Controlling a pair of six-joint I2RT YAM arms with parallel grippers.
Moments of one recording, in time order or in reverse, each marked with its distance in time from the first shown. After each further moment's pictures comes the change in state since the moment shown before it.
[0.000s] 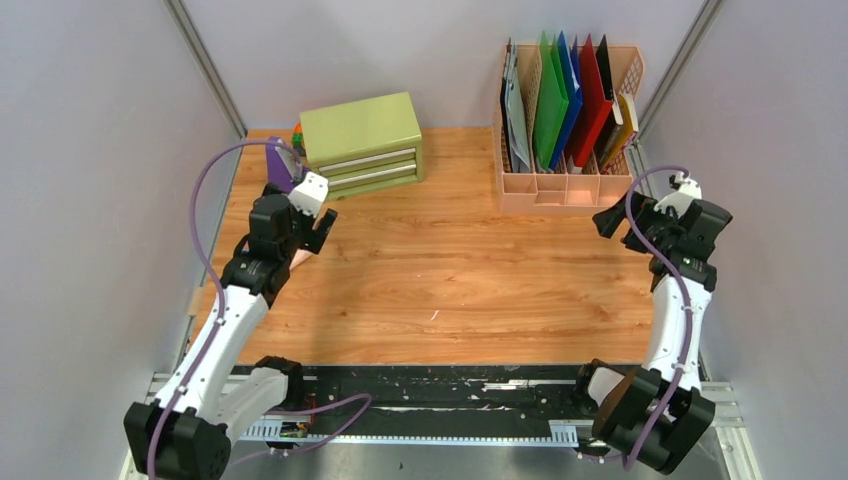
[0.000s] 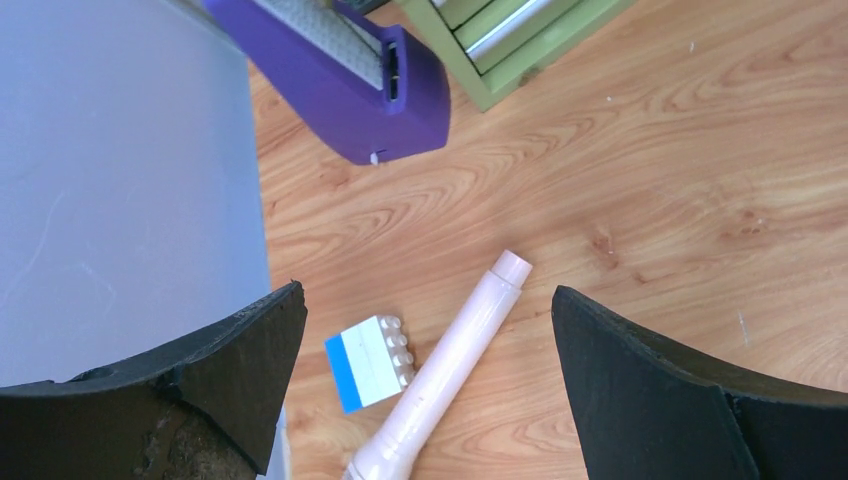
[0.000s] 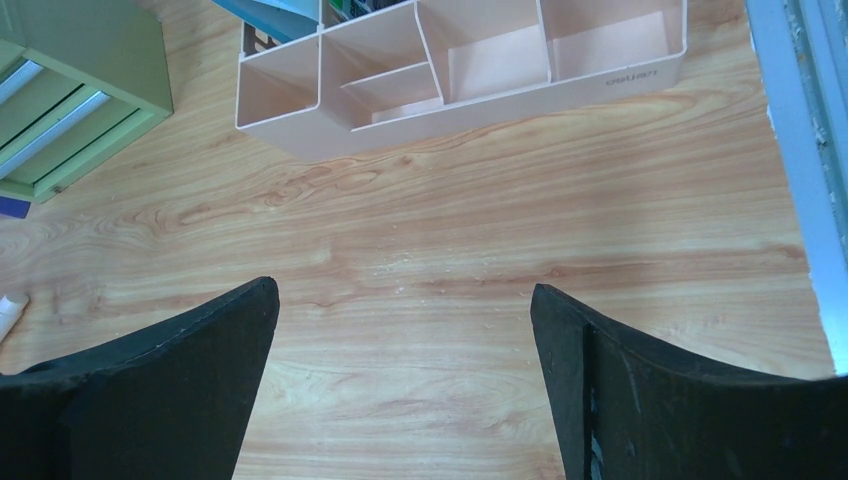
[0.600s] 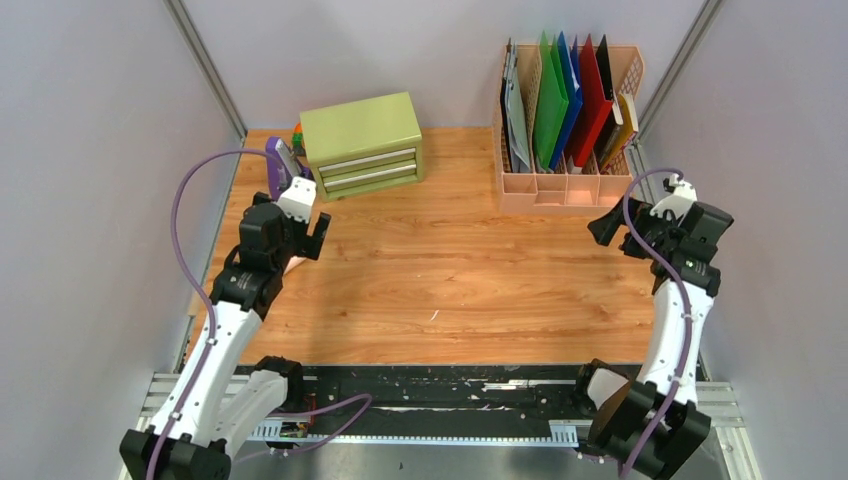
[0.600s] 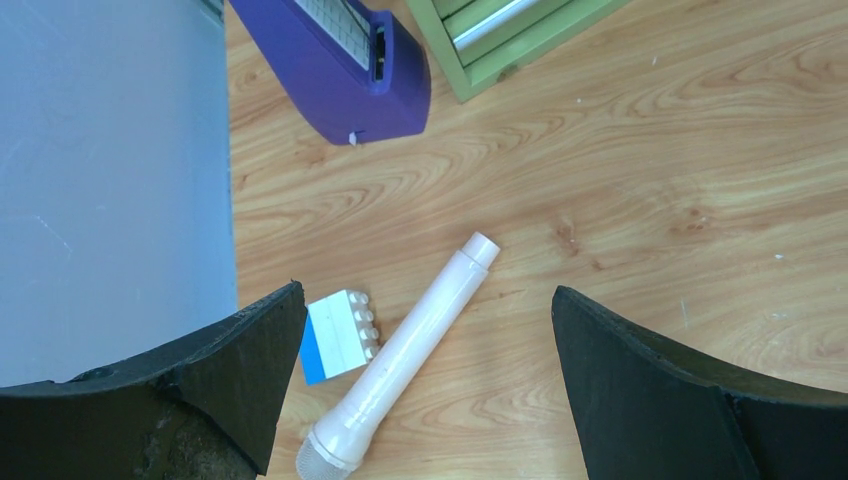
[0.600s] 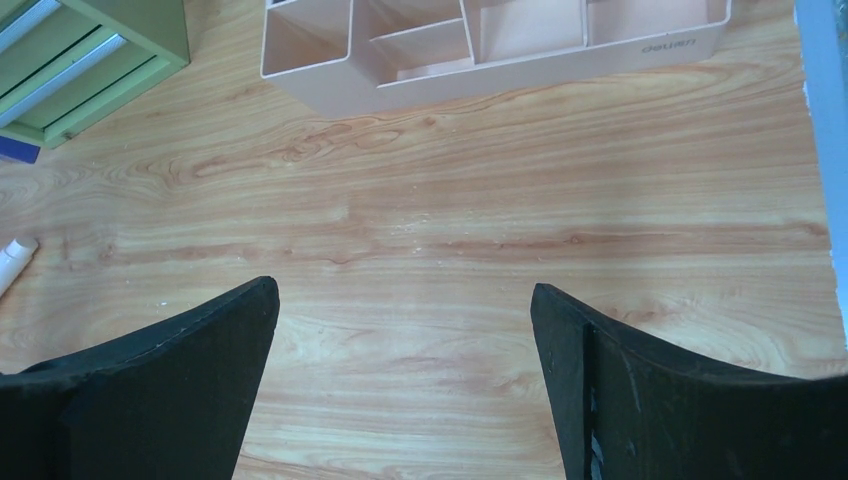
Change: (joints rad) left arm 0.025 -0.110 -0.012 -0.088 0.014 -0.148; right arm 0.000 -0.005 0.070 -0.159 -0.045 -0.076
